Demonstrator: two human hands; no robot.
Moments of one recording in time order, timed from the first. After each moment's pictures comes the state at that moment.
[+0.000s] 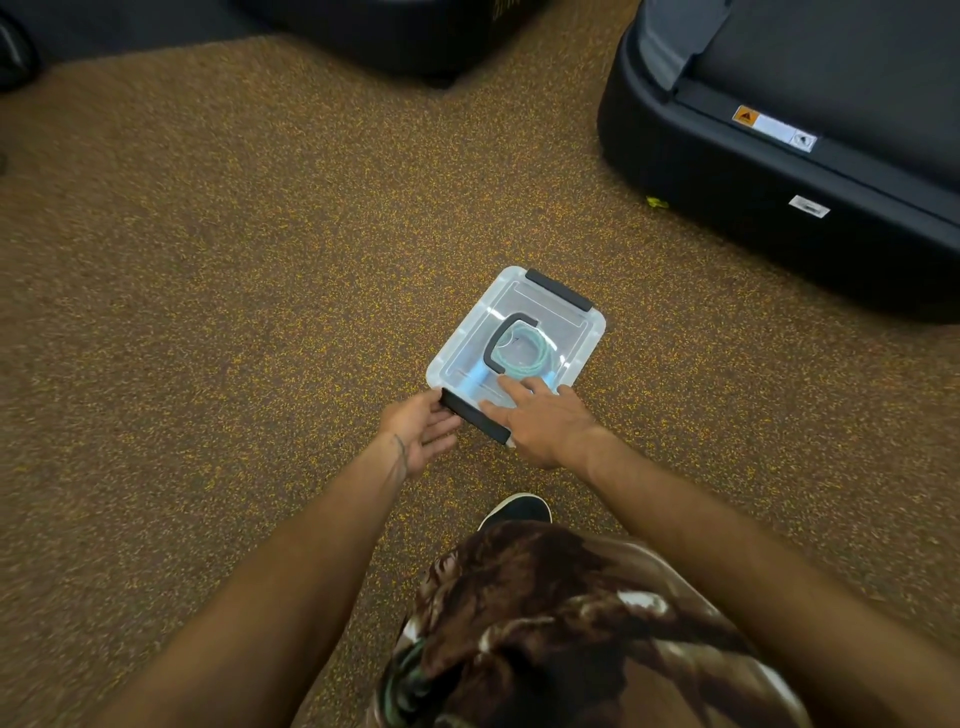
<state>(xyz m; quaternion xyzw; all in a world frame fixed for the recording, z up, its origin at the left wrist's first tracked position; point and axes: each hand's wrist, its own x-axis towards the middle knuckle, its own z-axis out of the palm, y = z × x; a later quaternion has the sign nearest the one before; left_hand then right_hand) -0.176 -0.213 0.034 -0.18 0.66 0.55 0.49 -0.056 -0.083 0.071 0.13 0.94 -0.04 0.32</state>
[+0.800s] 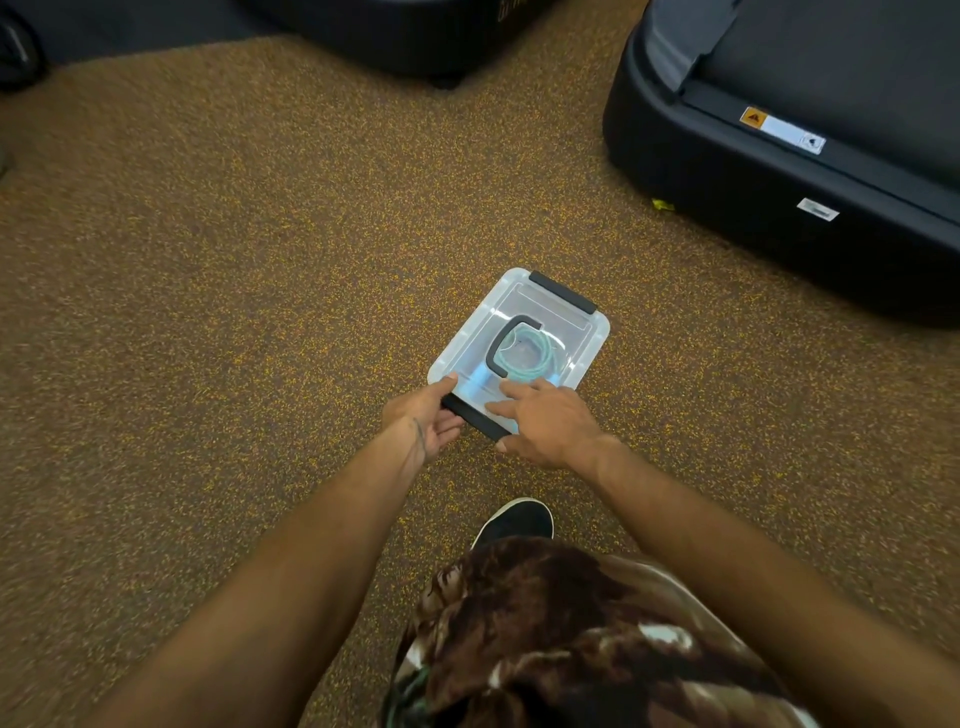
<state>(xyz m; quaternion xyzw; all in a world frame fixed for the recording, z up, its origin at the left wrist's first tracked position) -0.179 -0.197 0.045 -0.21 0.67 0.52 0.48 -0.057 -0.076 0.063 0.15 0.95 -0.10 0.26</state>
